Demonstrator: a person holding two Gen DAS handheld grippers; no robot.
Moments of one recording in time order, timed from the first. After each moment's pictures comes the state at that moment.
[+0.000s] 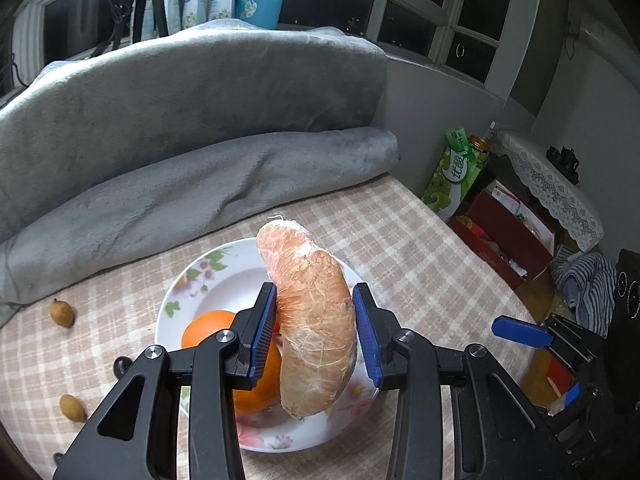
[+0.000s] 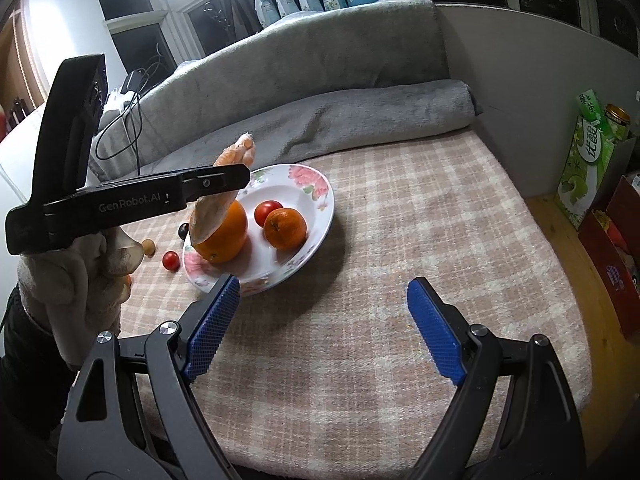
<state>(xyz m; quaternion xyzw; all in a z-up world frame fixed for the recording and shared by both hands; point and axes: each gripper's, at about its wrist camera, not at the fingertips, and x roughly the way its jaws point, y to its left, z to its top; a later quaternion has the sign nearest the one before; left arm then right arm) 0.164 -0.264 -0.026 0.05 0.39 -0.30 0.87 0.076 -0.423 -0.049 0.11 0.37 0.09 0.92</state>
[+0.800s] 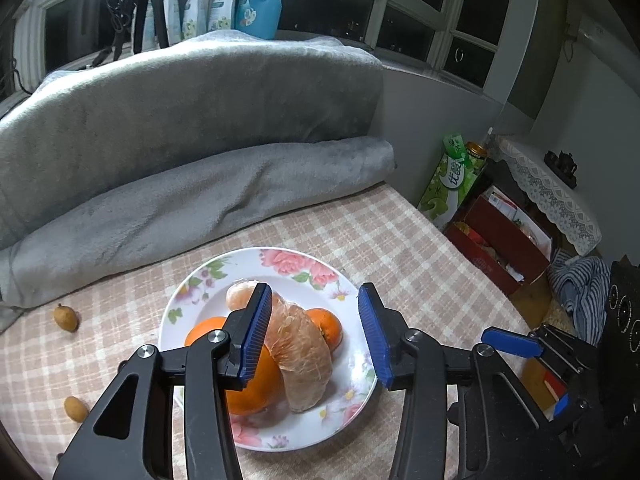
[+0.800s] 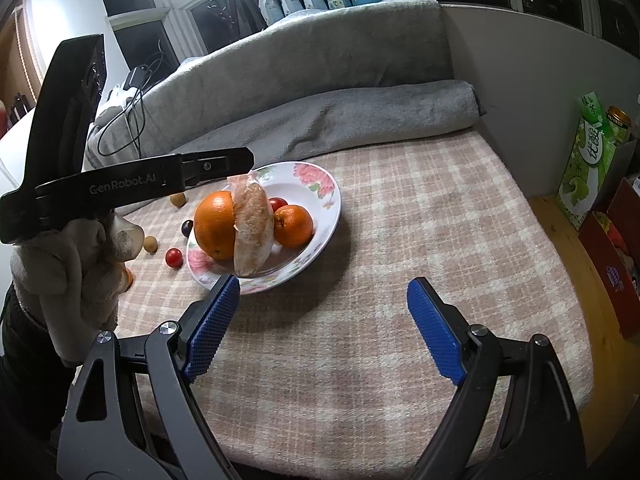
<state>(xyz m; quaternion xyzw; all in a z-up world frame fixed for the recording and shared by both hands) 0.161 -0.262 -0.017 0.04 0.38 -0.30 0.87 0.075 -0.419 -0.048 0.11 0.37 0.09 0.92</state>
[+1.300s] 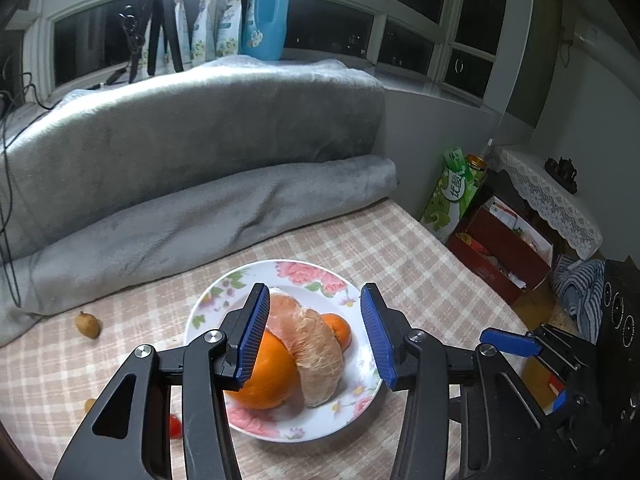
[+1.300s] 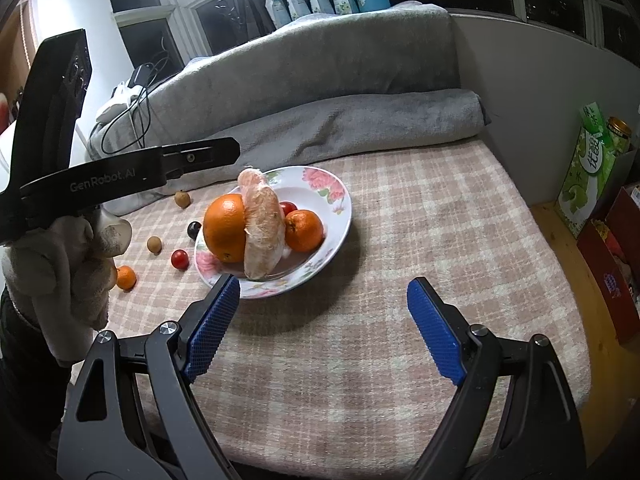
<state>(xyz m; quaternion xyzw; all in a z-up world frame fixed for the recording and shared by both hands) 0.150 -0.245 -0.001 0.04 0.35 -0.30 0.89 0.075 -0.407 -0.041 0.10 0.37 0.09 0.92</state>
